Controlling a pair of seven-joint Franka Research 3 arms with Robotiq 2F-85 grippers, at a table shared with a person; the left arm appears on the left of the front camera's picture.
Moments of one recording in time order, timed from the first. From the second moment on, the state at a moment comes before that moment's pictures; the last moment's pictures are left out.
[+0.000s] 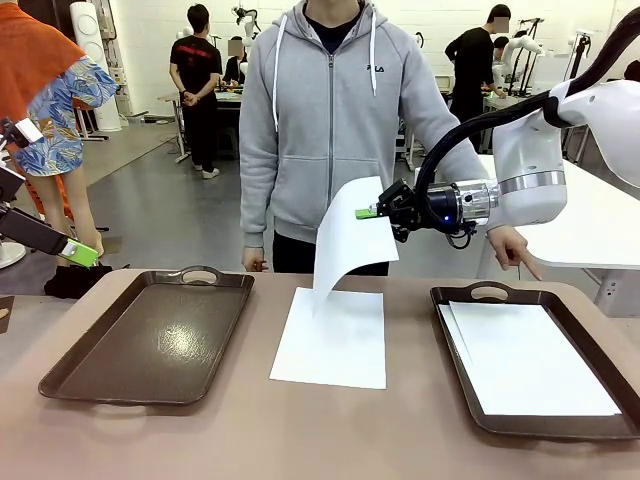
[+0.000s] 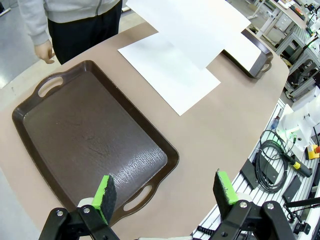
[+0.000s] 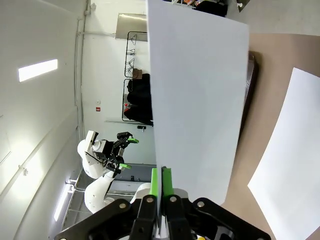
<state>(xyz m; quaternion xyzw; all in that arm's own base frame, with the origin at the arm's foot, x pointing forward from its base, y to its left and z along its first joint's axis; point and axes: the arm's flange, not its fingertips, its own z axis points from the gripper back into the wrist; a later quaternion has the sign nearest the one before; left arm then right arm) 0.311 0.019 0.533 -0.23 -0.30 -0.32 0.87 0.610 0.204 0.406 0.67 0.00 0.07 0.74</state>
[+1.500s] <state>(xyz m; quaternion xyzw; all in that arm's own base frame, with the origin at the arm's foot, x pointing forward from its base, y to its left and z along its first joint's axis) 0.311 0.019 0.533 -0.23 -0.30 -0.32 0.87 0.579 0.143 0.437 0.67 -0.01 0.08 0.74</state>
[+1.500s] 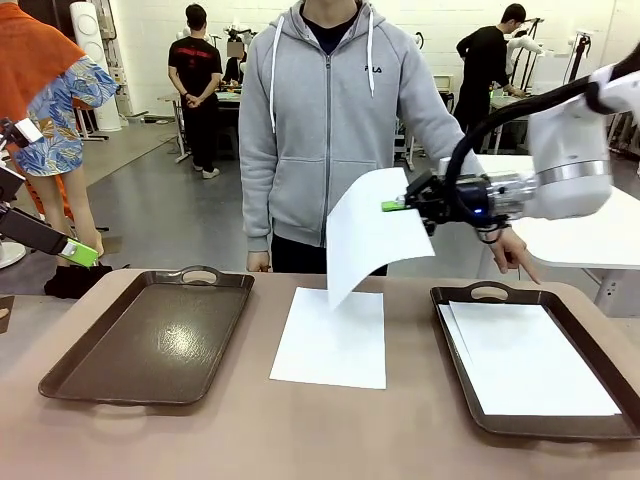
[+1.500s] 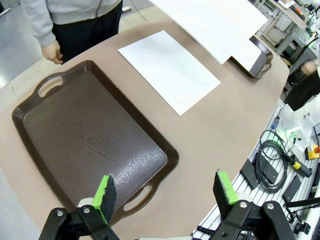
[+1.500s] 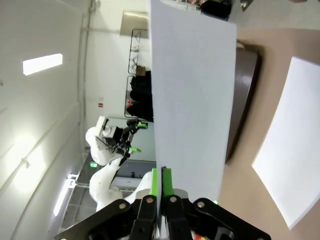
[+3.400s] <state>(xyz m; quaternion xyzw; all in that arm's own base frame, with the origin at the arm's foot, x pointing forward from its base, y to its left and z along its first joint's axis) 0.311 0.019 0.533 -0.23 -0.30 -0.32 0.87 0.515 -0.121 0.309 0.47 0.03 -0.04 0.88</state>
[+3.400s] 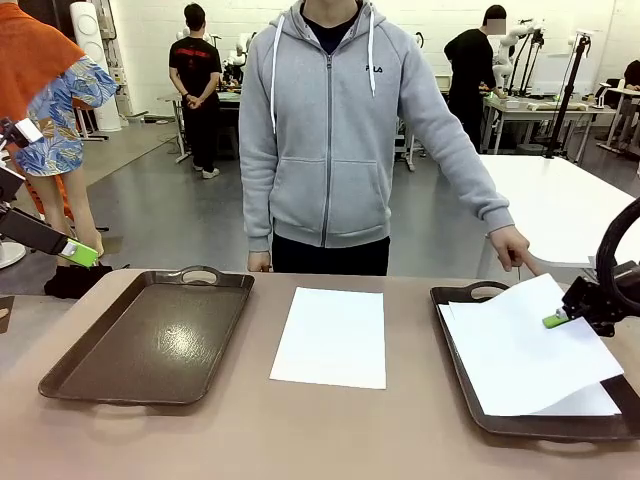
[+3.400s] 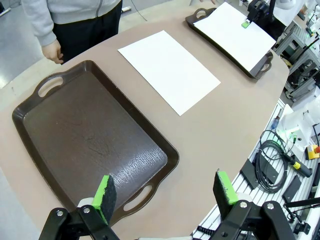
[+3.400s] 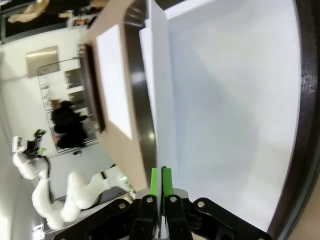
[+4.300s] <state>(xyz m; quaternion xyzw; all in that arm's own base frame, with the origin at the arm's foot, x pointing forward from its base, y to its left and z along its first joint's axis) 0.311 0.019 0.533 -0.23 -0.30 -0.32 0.87 0.520 -0.103 0.308 0.41 0.03 -0.01 0.91</state>
